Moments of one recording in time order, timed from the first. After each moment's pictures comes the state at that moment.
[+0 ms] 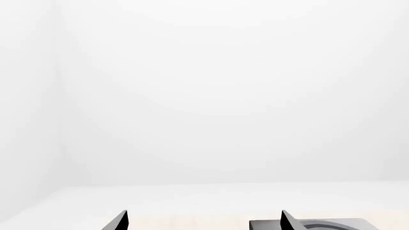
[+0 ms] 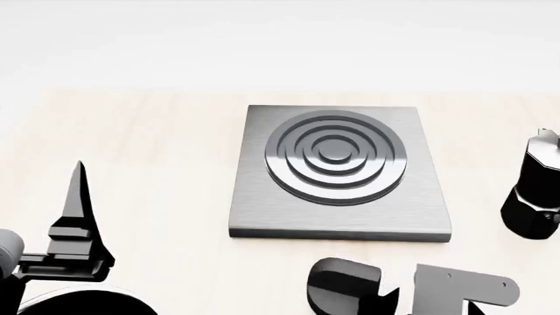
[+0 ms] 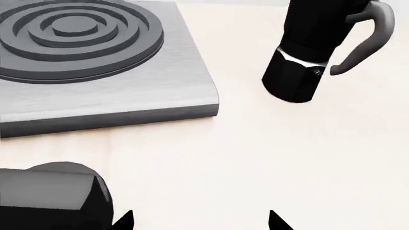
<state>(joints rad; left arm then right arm) -0.28 -0.37 0.21 0.76 -0.41 -0.61 -0.47 0.33 0.23 -0.08 -0.12 0.34 0.84 0.45</state>
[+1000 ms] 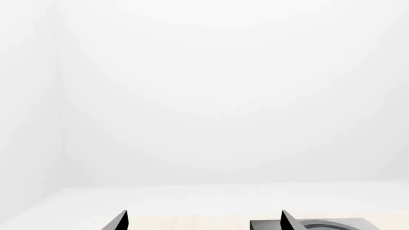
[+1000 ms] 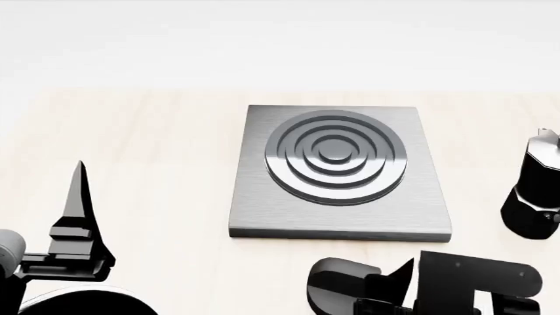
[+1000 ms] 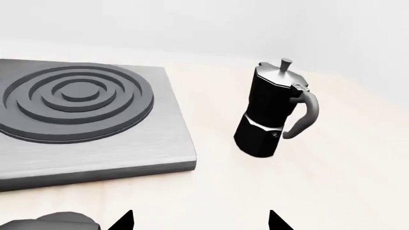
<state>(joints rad) -0.28 -0.38 0.22 0.75 -0.42 -0.60 -0.49 0.30 0.27 -0.11 -0.40 0.33 0.93 0.55</state>
